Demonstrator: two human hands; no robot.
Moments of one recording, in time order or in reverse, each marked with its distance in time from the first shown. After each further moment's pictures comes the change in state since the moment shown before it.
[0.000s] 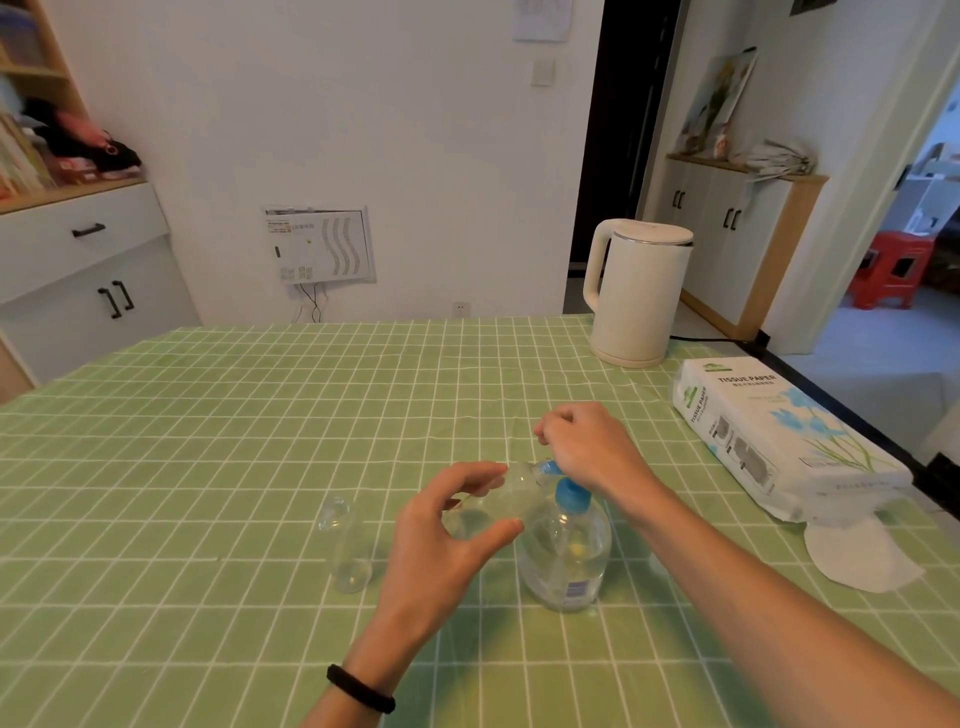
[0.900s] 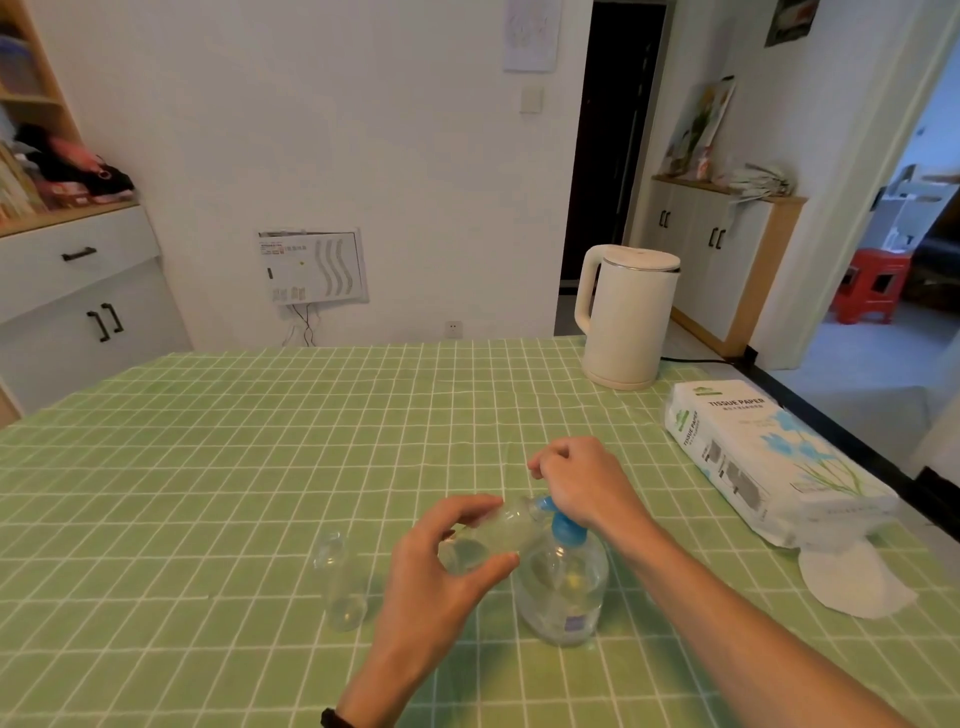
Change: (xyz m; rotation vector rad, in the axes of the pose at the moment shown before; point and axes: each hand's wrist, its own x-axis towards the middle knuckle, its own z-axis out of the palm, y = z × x) left_hand 0.002 -0.001 -0.002 0.014 -0.004 -0.007; right_hand 0.003 0.005 0.004 0.041 0.017 0.011
